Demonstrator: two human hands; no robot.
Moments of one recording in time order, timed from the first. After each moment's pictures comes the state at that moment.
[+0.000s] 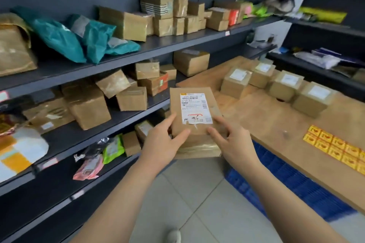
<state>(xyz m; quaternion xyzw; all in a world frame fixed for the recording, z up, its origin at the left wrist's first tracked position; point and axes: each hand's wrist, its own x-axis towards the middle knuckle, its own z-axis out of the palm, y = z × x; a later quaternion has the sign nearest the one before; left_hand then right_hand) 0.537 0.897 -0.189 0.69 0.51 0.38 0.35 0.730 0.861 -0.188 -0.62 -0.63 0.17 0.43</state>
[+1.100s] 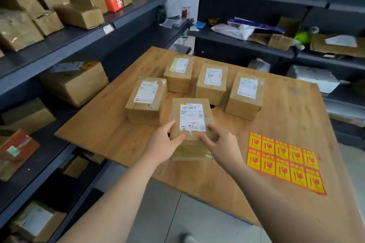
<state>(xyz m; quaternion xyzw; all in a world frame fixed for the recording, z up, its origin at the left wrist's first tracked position) 0.948 1.193 -0.269 0.77 0.40 0.17 0.47 1.094 1.069 -0.274 -0.81 -0.39 0.13 0.42</state>
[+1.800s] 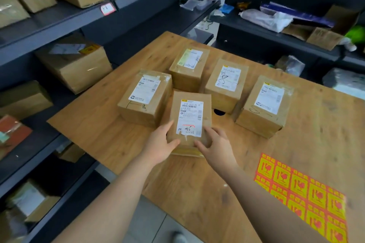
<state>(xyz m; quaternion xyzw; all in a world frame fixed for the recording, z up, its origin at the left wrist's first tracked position) 1.011 1.243 -0.323 0.78 0.47 0.11 0.40 1.170 1.137 -0.334 -0.81 -0.45 0.20 0.31</state>
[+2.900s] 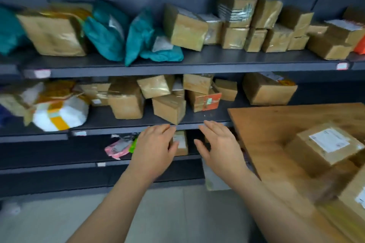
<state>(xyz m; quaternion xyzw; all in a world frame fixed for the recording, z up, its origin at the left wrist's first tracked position) 0.611 1.050 -0.203 0.63 0.76 0.16 -0.03 0.779 1.133 -0.213 -0.38 -0.89 0.05 0.26</state>
